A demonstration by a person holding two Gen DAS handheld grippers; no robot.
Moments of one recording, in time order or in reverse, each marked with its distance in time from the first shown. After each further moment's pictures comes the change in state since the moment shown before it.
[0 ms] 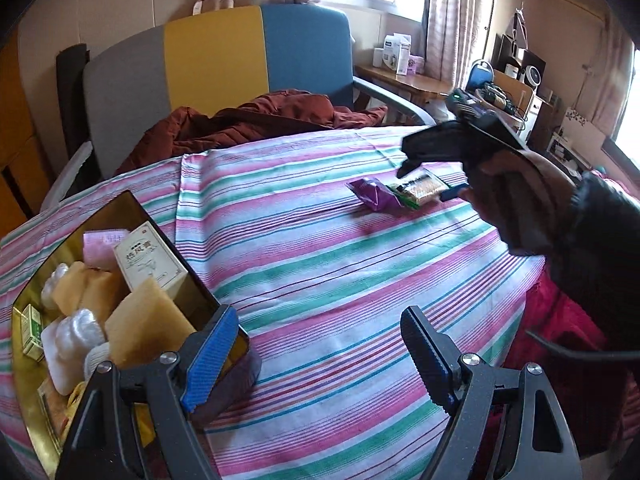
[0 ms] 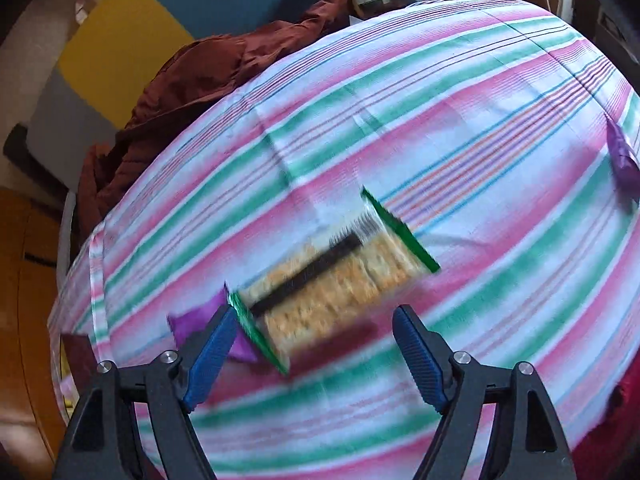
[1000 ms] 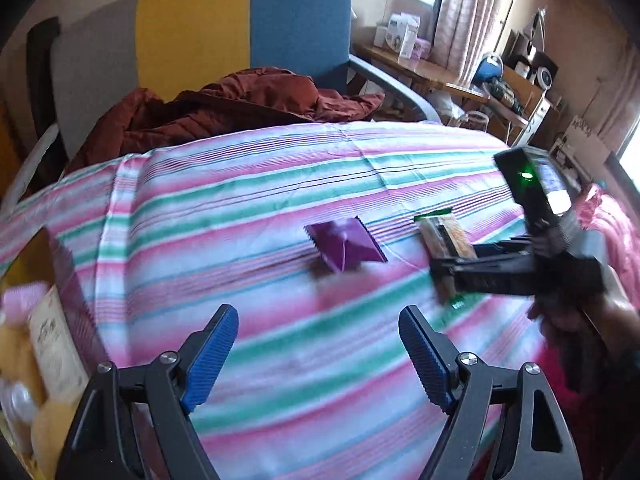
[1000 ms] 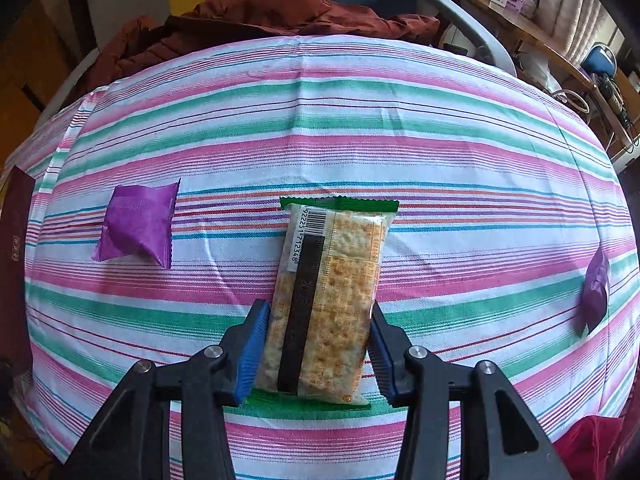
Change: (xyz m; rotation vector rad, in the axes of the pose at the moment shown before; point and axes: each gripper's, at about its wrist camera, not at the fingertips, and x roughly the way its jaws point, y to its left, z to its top) left arm 0.099 -0.035 0.089 -0.057 0.113 -0.051; right arm -0.011 -0.013 -0.041 -0.527 0.045 -0.180
